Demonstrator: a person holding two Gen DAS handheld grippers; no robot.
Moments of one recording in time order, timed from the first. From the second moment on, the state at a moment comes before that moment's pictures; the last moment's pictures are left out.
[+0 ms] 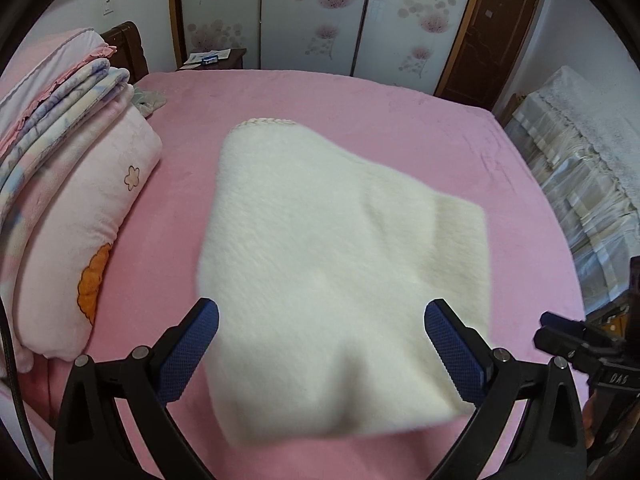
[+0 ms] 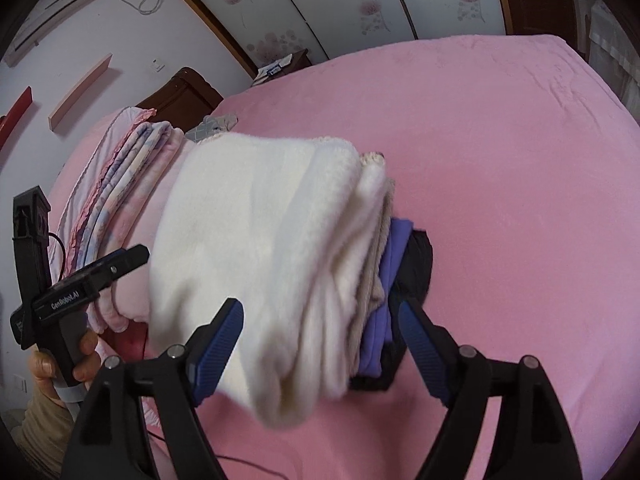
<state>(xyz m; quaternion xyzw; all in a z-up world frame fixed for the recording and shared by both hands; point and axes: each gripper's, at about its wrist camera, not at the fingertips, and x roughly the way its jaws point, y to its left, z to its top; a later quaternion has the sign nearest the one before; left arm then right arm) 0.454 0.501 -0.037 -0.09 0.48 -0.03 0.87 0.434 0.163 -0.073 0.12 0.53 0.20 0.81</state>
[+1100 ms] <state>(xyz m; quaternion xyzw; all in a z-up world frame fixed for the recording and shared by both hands) 0.029 0.228 0.116 -0.16 0.49 -0.09 0.85 0.070 -0.079 0.115 0.09 0.50 0.35 0.79</state>
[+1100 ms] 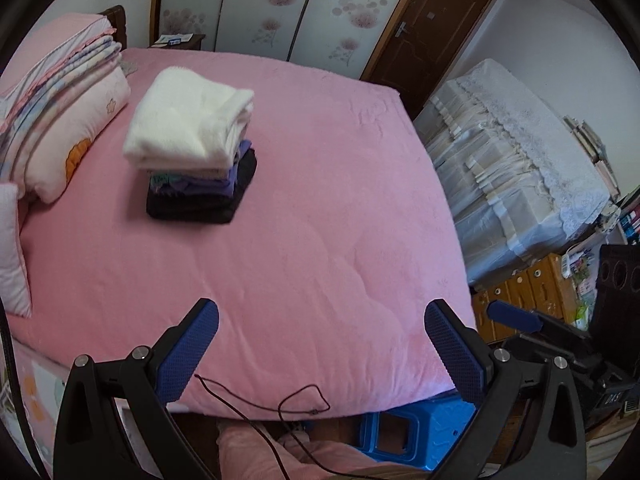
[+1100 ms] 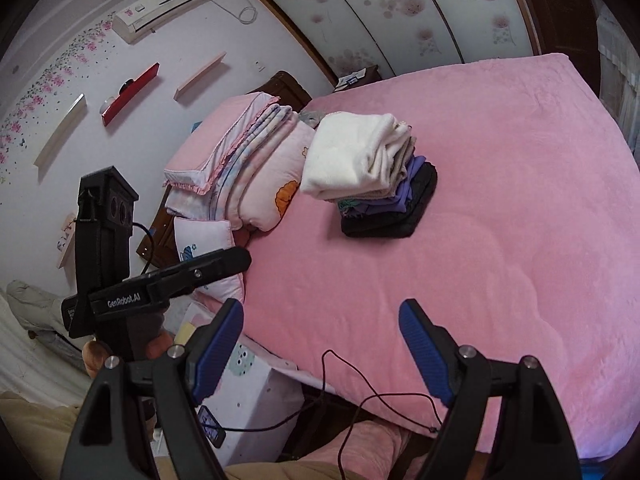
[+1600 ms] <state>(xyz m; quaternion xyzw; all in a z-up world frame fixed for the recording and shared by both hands) 0.004 0.174 -0.024 -0.10 0.54 -0.01 0.84 0.038 -0.114 -0.008 -0.03 0.58 0.22 0.78</state>
